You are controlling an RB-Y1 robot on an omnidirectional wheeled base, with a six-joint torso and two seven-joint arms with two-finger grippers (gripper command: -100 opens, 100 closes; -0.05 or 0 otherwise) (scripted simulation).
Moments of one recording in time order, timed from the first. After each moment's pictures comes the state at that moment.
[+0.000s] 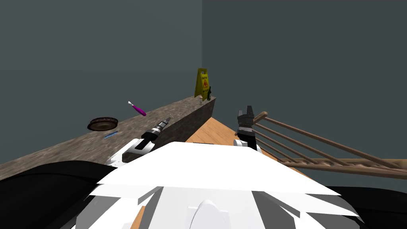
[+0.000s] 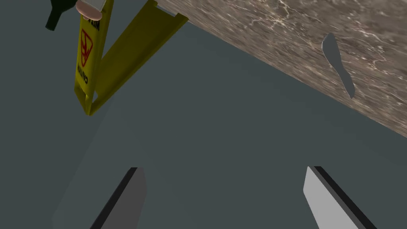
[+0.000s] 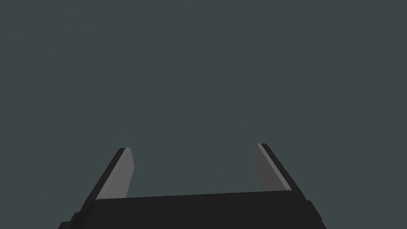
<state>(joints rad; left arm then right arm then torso) 0.62 0.69 0.16 -1.91 -0.20 -0.10 -0.06 0.51 -0.03 -0.04 -2.24 0.10 -0.37 -0.04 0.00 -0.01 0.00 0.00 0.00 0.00</state>
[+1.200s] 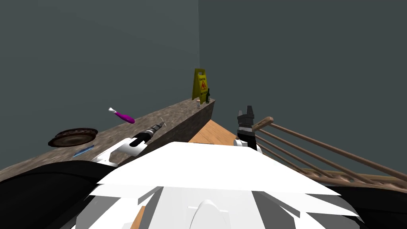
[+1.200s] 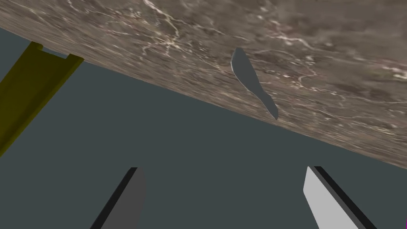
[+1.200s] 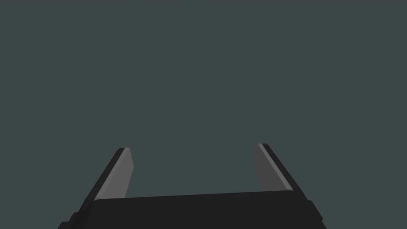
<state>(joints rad) 0.66 0.87 0.15 -1.82 -0.04 0.21 -0.13 0.51 -0.03 -0.04 -2.24 0.10 -0.37 -0.04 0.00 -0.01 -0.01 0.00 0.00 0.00</state>
